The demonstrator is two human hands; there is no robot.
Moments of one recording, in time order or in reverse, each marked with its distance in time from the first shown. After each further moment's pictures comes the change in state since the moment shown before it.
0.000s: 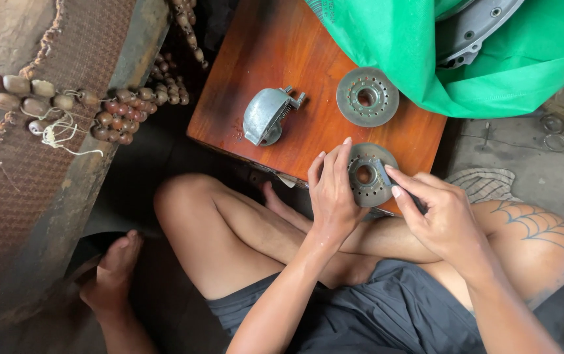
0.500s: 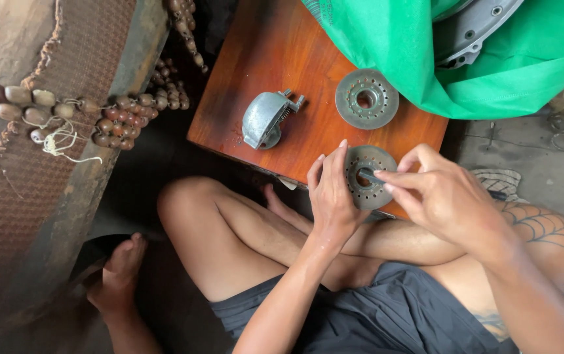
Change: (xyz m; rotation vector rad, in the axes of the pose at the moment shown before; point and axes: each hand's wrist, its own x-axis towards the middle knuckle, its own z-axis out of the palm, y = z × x) left_hand -0.002 0.000 0.003 -0.013 -0.006 -0.022; right_hand 0.031 0.007 -0.019 -0.293 -0.191 -0.172
